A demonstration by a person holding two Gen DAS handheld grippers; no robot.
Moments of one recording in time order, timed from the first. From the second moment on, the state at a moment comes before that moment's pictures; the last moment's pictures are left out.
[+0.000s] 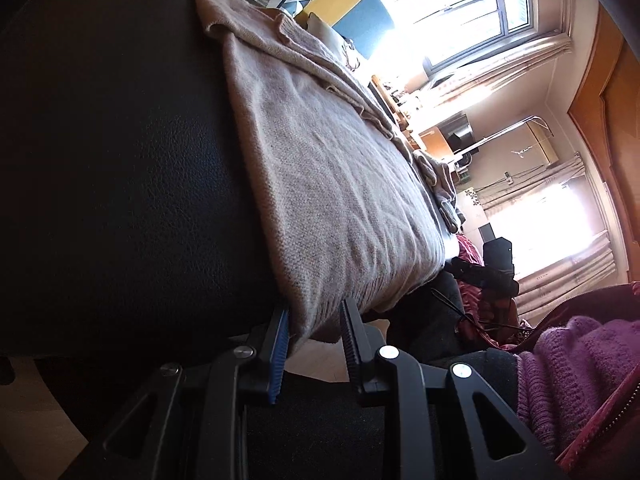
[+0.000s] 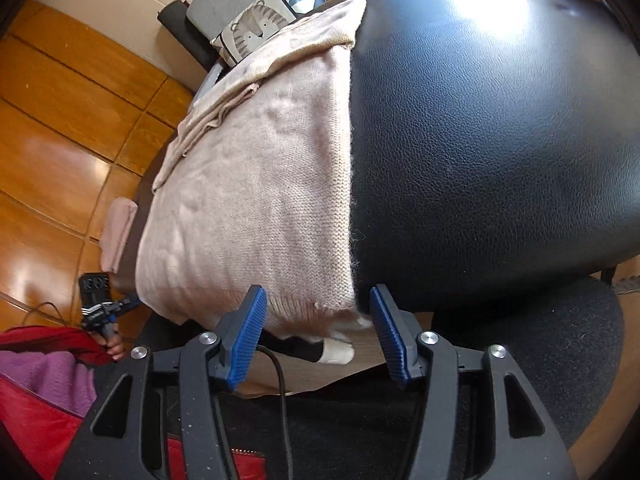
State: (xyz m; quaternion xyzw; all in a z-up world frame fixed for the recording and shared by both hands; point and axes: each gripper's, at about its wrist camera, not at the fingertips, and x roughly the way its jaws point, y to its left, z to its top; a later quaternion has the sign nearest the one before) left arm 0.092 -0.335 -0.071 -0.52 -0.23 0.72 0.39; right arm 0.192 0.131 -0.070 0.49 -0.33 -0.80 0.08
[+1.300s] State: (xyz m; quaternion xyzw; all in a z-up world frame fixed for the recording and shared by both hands) left arm 0.091 -0.308 -0.078 -0.54 -0.16 0.70 0.43; right arm 0.161 0.090 -0.109 0.53 -0.36 -0.75 0.16
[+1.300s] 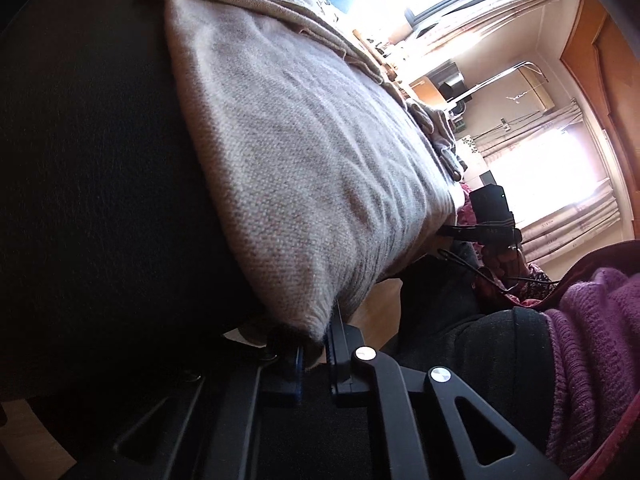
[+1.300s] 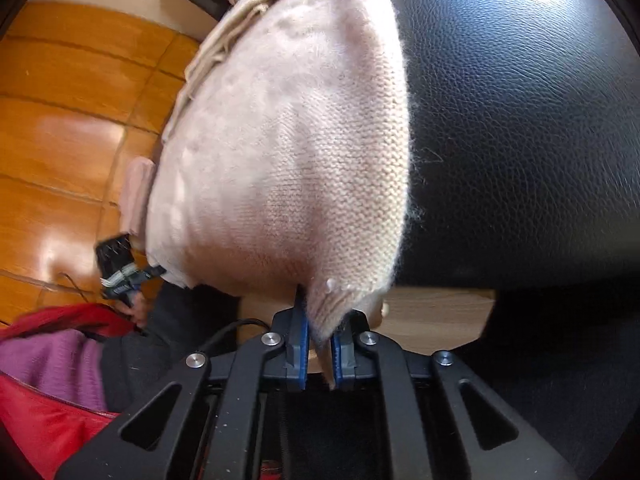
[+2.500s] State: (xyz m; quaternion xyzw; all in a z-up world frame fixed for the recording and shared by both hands) left arm 0.100 -0.355 0.027 -0.32 -0.33 0.73 0.51; right arm 0.177 0.106 0.003 0.24 -0.46 -0.80 0.30
